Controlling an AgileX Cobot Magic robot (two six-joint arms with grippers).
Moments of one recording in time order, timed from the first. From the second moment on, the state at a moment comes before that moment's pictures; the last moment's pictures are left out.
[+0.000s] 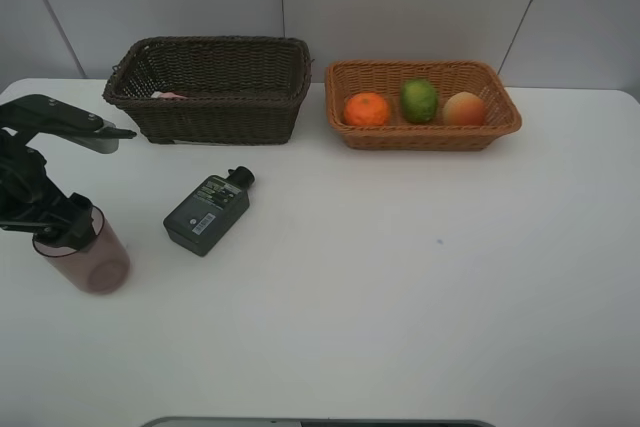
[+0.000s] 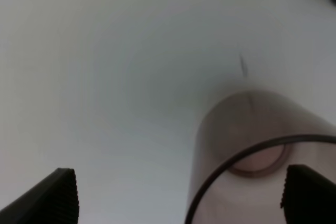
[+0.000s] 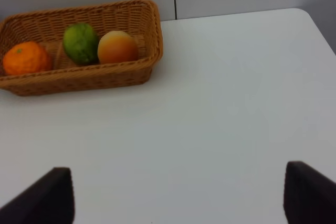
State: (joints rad) left arm -0.13 1.49 -0.62 0.09 0.50 0.21; right arm 0.03 -0.01 -0.52 -0.14 1.06 0.12
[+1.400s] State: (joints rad) left arm -0.13 1.57 -0.61 0.06 0.40 0.22; right arm 0.03 -0.01 -0.52 -0.14 1.06 0.12
